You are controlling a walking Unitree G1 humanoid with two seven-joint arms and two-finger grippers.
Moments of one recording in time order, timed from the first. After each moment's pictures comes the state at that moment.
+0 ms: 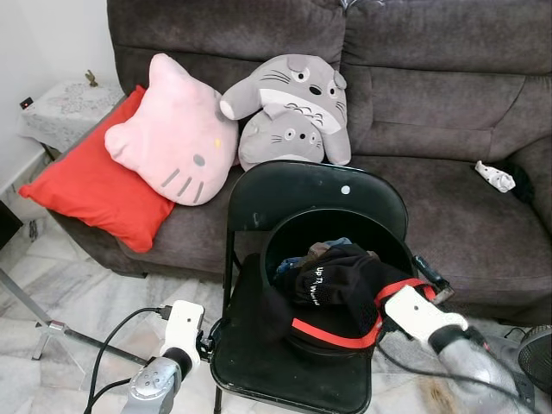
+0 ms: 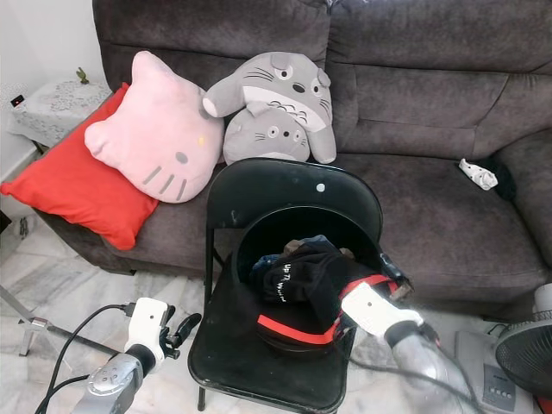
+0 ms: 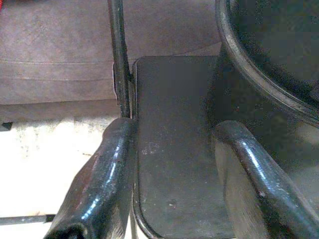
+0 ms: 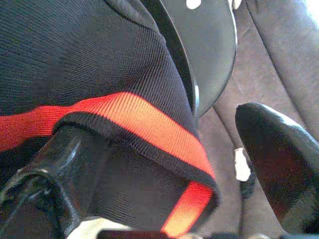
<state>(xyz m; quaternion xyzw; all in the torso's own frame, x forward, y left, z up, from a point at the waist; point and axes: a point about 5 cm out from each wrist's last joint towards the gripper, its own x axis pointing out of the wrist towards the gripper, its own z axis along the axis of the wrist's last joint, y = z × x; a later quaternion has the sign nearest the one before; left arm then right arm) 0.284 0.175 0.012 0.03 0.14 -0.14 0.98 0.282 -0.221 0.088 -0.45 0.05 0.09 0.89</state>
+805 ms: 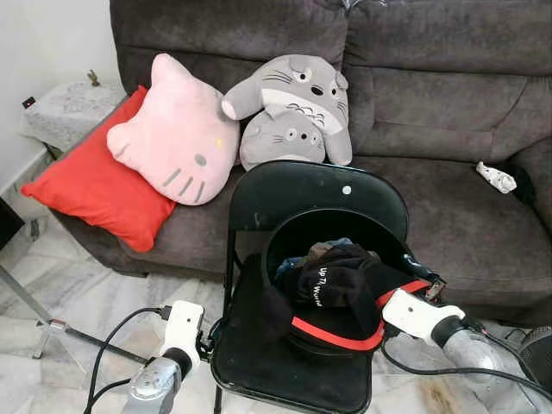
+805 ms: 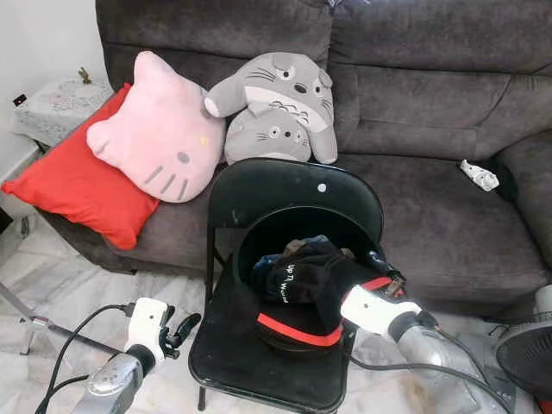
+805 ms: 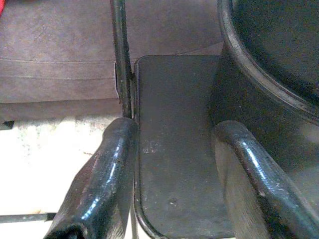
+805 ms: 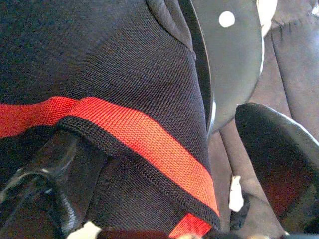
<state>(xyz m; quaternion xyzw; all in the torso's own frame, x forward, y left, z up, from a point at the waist) 0.284 0.176 0.012 0.03 0.14 -0.13 0.98 0.293 -0.228 0.083 -0.50 0.04 0.15 0.85</state>
